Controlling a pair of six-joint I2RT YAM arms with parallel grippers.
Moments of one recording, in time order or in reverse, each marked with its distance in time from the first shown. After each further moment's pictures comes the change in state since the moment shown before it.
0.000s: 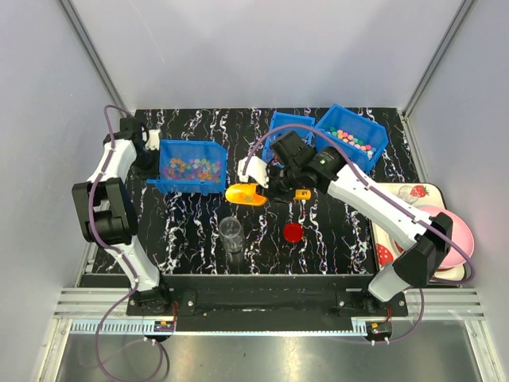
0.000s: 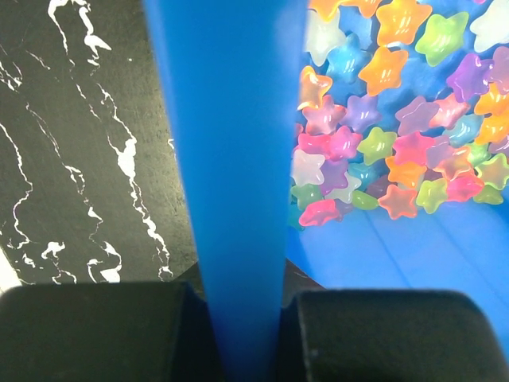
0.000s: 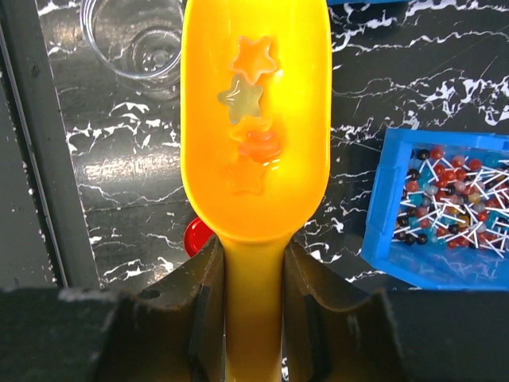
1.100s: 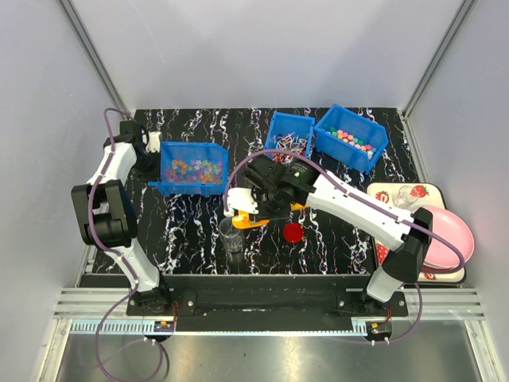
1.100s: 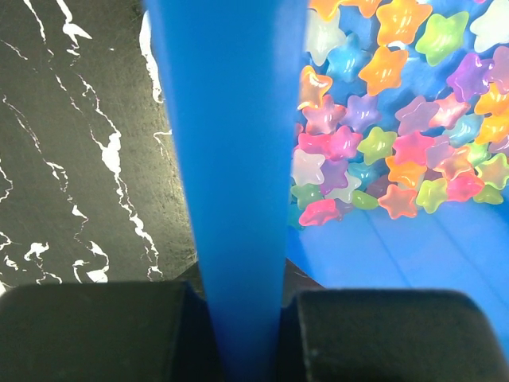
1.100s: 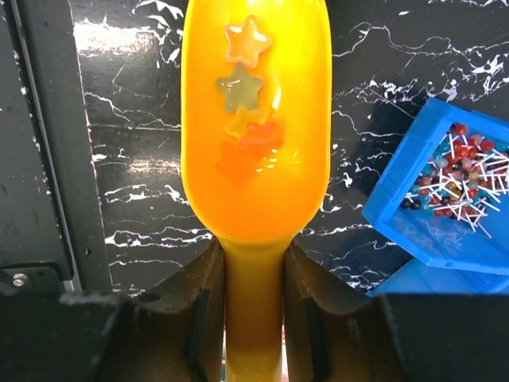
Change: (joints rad) left arm 0.003 -0.031 -0.054 0.027 0.026 0.000; right arm 0.214 0.092 0.122 -0.268 0.258 -0.070
